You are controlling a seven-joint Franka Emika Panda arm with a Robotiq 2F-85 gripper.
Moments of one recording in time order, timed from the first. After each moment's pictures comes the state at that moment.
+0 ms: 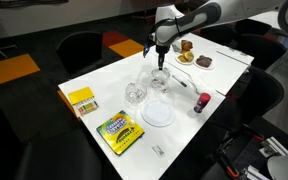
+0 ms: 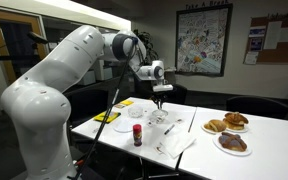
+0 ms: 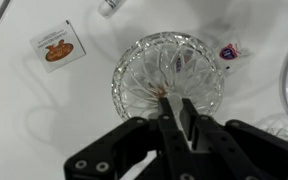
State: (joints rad) arm -0.02 0.85 0.08 -1.35 -0.17 2.15 -0.65
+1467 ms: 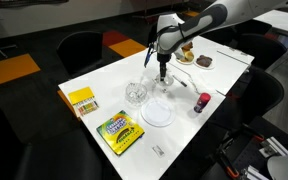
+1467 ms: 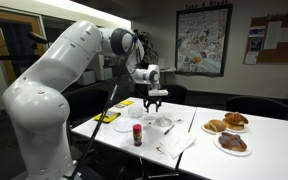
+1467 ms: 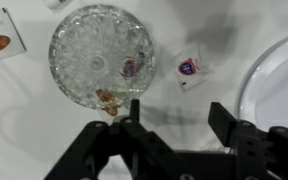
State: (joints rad) arm -0.06 0.78 0.16 -1.55 -0.16 2.22 -0.75
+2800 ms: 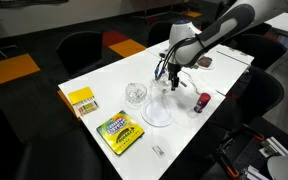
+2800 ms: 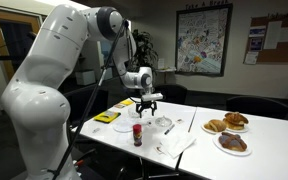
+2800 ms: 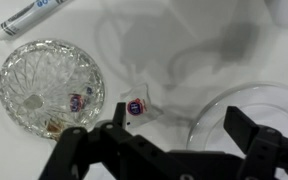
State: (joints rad) arm -0.04 0.56 0.12 -1.97 -0.18 2.46 -0.80
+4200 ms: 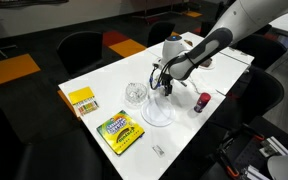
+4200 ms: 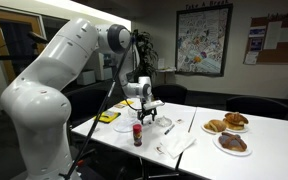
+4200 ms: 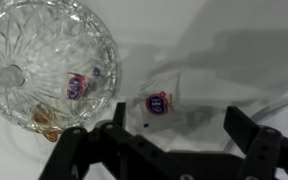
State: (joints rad) arm -0.02 0.74 0.11 -1.87 -0.29 2.59 -0.81
